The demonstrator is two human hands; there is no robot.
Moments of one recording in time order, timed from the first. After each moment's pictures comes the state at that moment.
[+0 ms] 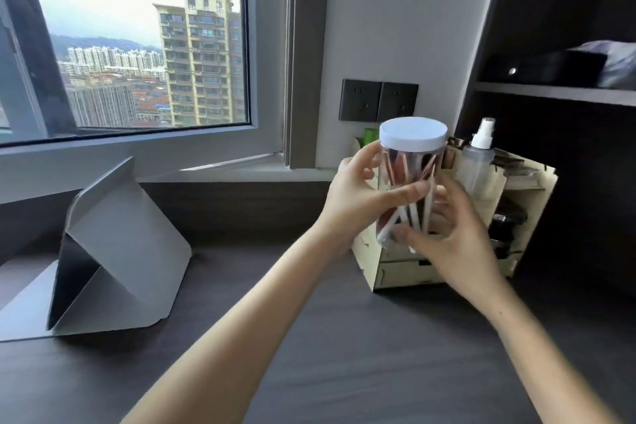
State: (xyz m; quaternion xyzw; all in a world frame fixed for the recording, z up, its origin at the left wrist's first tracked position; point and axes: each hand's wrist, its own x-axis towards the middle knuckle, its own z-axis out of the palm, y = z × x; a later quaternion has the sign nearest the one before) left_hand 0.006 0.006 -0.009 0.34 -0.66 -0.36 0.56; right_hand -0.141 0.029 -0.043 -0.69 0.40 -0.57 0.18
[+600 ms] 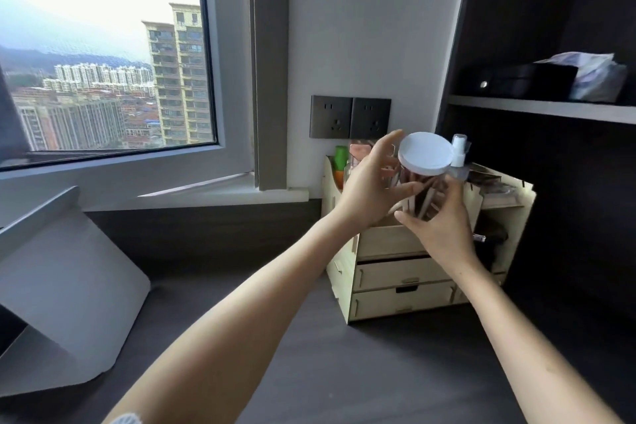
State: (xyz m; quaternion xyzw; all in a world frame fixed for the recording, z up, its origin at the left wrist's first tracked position) left_hand -0.067 -0.086 0.004 0.33 -0.75 -0.23 0.52; right_hand -0.206 -0.081 -0.045 -0.62 0.49 -0.60 0.11
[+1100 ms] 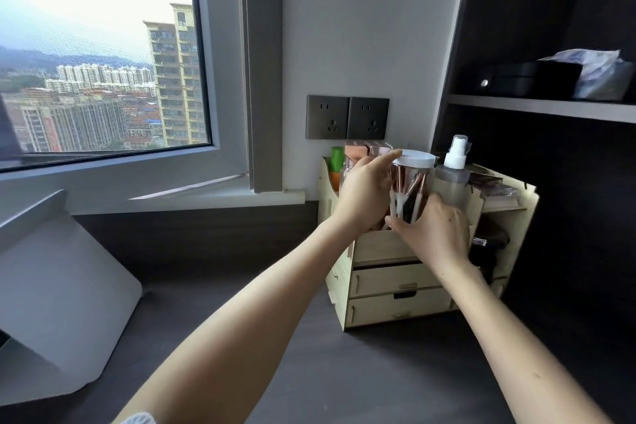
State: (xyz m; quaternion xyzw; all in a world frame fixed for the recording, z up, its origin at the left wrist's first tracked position) left_hand -0.078 -0.115 -0.004 0.41 -0.76 -0.13 0.50; right_hand -0.197 -0.091 -0.041 -0.59 0.68 -0.42 -0.13
